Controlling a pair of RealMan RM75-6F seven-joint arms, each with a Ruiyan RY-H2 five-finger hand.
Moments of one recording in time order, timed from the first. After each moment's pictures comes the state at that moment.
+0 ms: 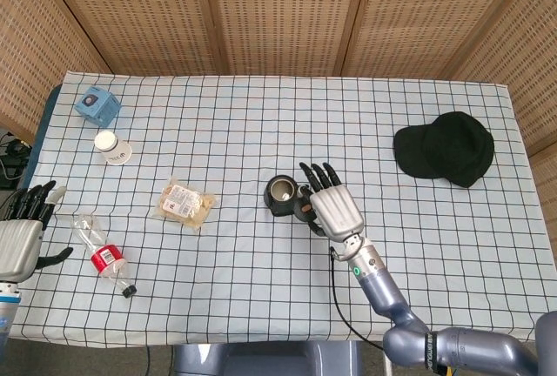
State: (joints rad) left arm -0.17 -1.13 -0.06 -1.63 1.43 1.40 0.13; right arm 0.69 -1.59 0.30 -1.72 -1.05 1.08 -0.69
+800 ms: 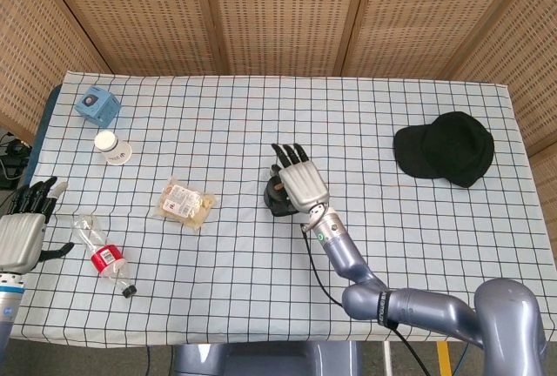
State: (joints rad) left arm -0.20 -1.14 -0.08 -1.61 1.37 1.34 0.14; right arm 0.93 -1.75 0.37 -1.40 -0.89 0.94 -0.63
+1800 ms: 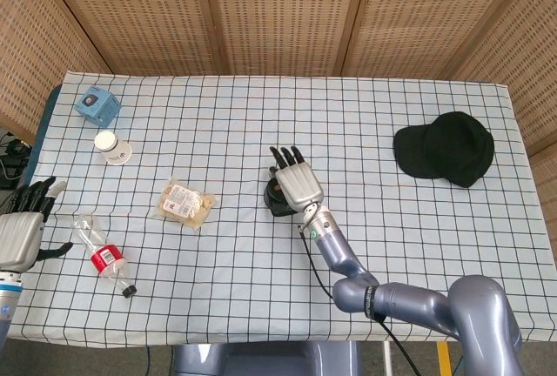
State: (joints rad) left arm -0.21 -1.13 -0.08 -1.61 1.35 1.32 0.11; right arm 1.00 -1.82 0.31 -1.23 -0.86 0.92 -0.60
